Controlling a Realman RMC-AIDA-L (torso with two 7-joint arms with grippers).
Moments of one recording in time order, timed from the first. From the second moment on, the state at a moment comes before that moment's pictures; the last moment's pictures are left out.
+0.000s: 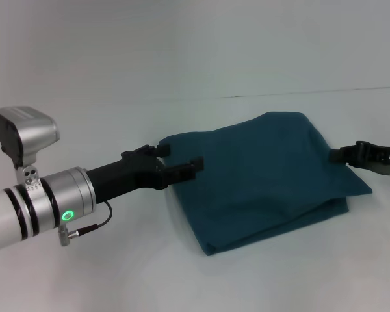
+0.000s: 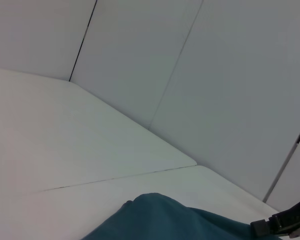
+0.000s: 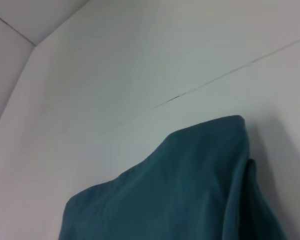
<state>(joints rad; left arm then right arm) -0.58 -2.16 1.12 0.56 1.50 1.06 -1.50 0.58 1.93 -0.67 -0.56 -2.10 -1.14 2.26</state>
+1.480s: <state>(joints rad) -0.57 -2.16 1.09 0.56 1.49 1.05 -1.50 0.49 1.97 -0.62 -0.56 -1.90 -1.15 1.98</state>
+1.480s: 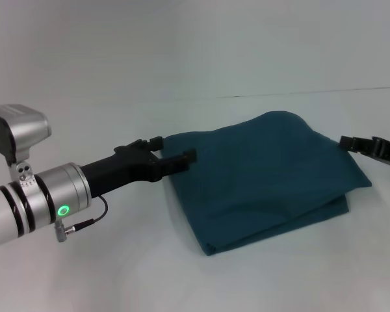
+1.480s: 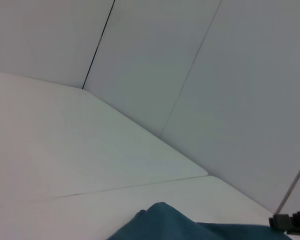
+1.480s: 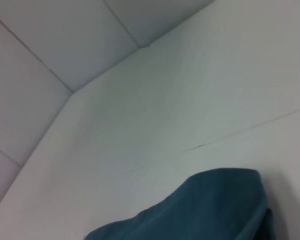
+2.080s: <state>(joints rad) -0.58 -2.16 1.07 0.57 1.49 1.01 -1.50 0.44 1.93 -0.47 -0.61 -1.90 -1.38 1.99</state>
